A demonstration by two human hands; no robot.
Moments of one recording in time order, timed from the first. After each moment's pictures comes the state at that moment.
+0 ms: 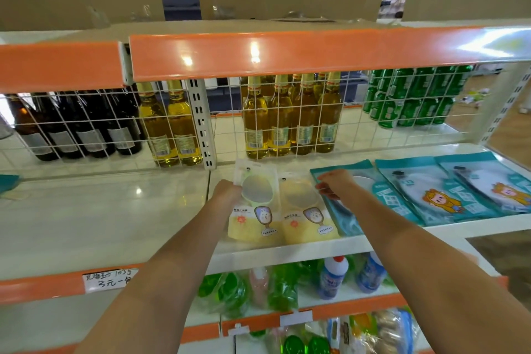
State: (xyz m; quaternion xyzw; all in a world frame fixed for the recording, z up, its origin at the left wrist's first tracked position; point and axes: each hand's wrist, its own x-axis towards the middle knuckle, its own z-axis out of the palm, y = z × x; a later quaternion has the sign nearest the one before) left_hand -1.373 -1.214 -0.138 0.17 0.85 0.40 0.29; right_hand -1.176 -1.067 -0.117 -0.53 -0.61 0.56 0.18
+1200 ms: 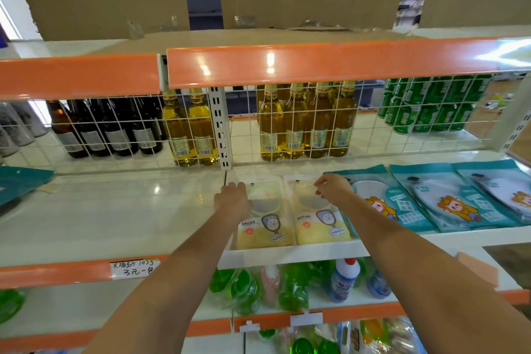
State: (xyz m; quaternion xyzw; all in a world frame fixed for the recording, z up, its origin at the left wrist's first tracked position) left_hand -1.359 -1.253 -0.131 0.39 0.92 -0.01 0.02; right_hand -1.193 -1.092 -0.117 -0.47 -0.80 0.35 0.12
